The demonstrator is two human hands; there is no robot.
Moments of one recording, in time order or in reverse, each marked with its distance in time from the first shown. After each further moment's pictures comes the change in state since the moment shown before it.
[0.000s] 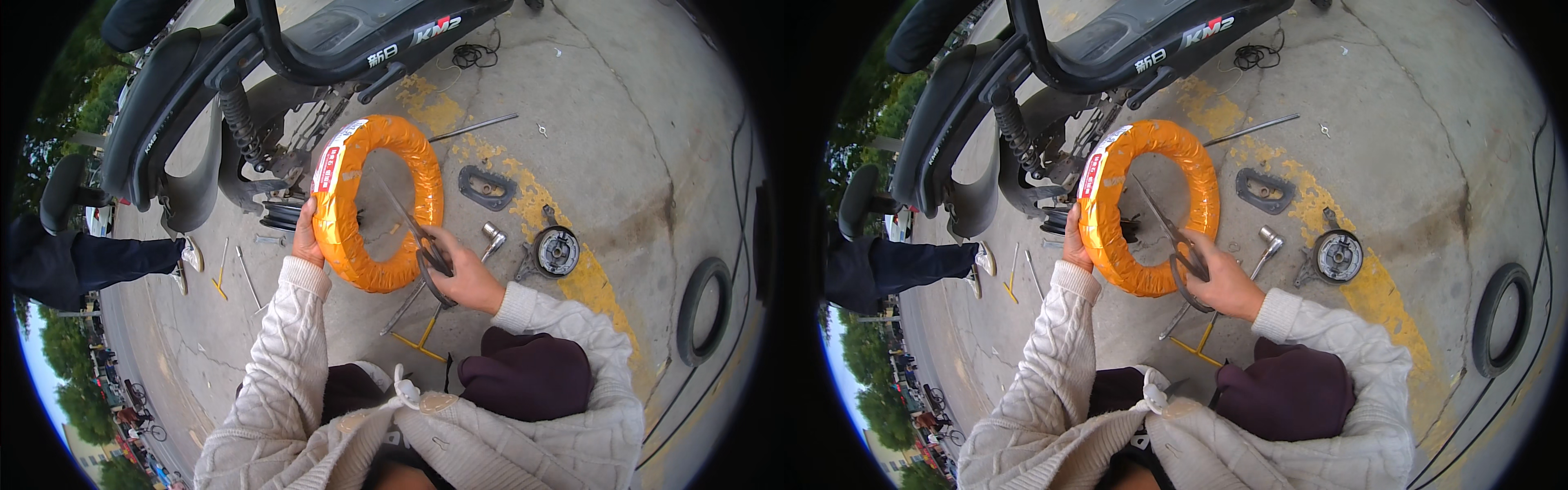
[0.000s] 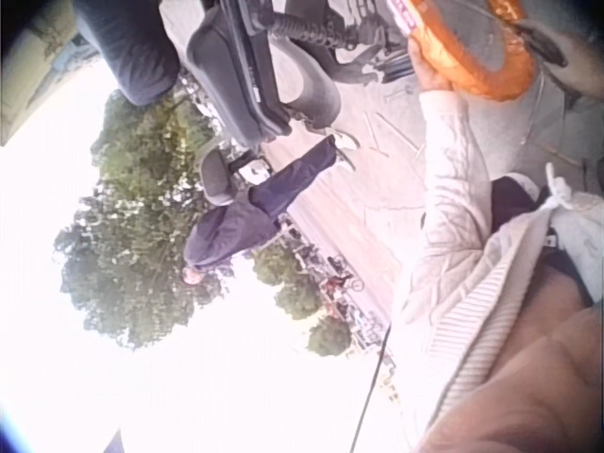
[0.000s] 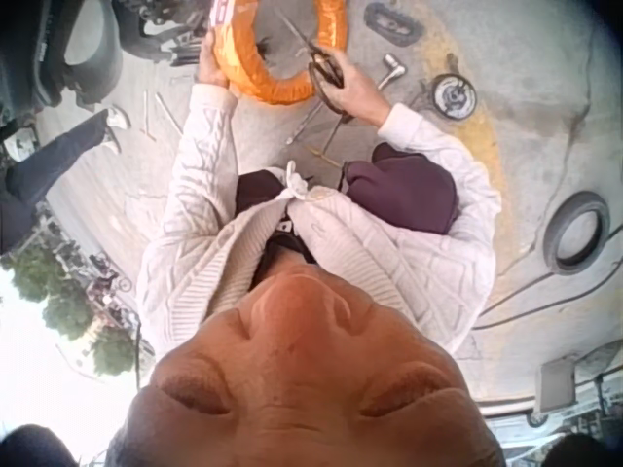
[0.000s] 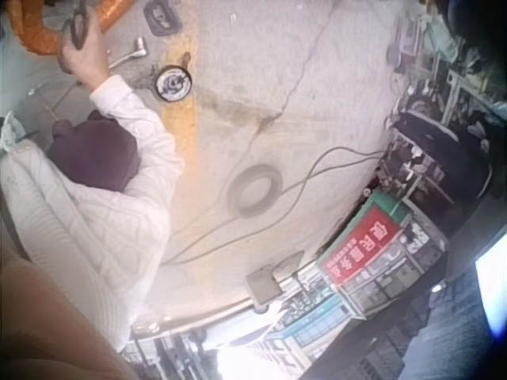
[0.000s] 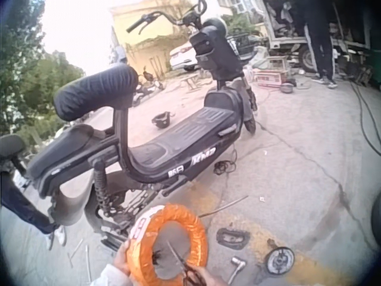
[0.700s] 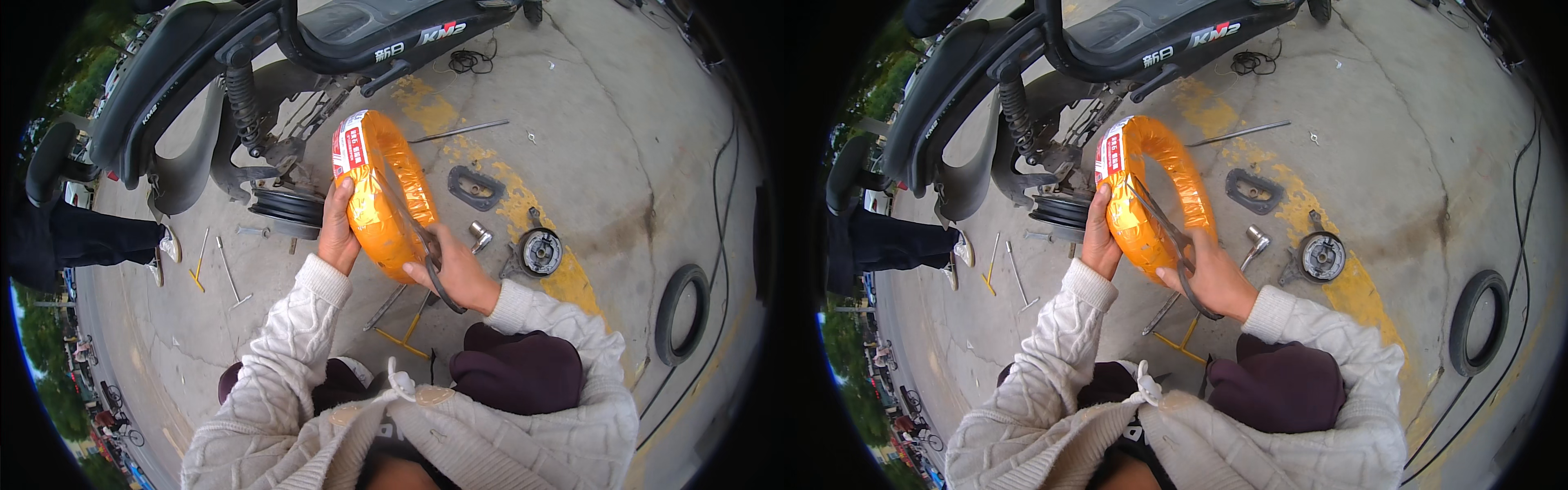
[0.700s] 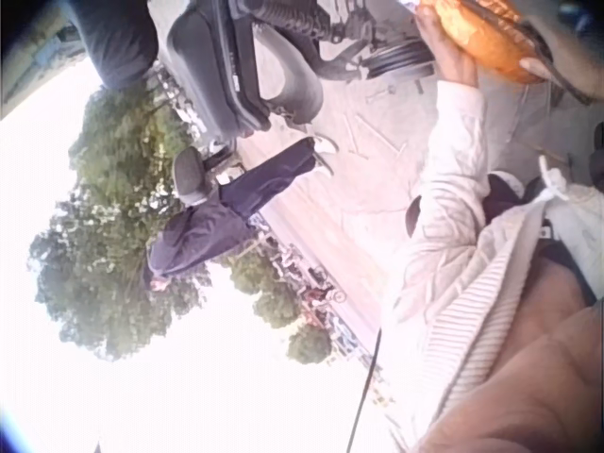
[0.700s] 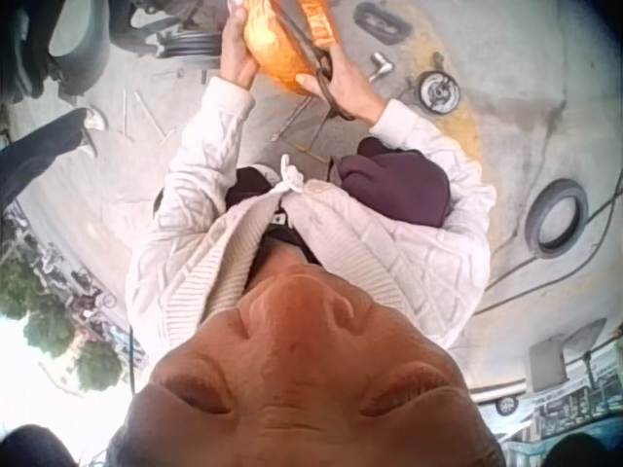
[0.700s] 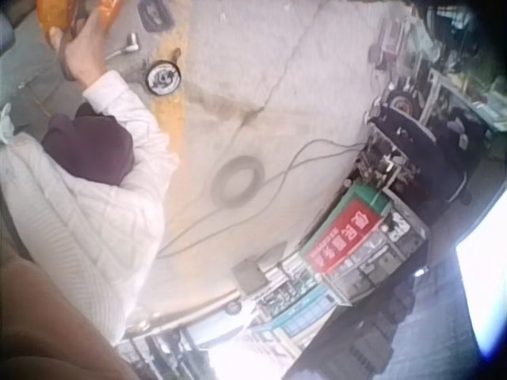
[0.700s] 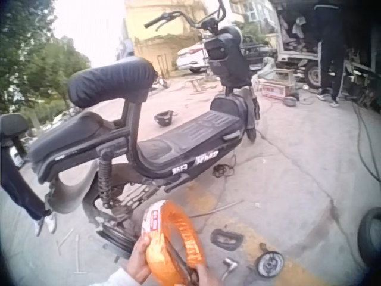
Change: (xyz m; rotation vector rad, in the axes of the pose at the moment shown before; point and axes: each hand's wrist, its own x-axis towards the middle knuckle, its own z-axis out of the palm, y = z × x) left_hand -0.003 -0.065 0.071 0.242 -0.017 0.258; right_hand -0.007 -0.038 0.011 -0.343 0.081 0.008
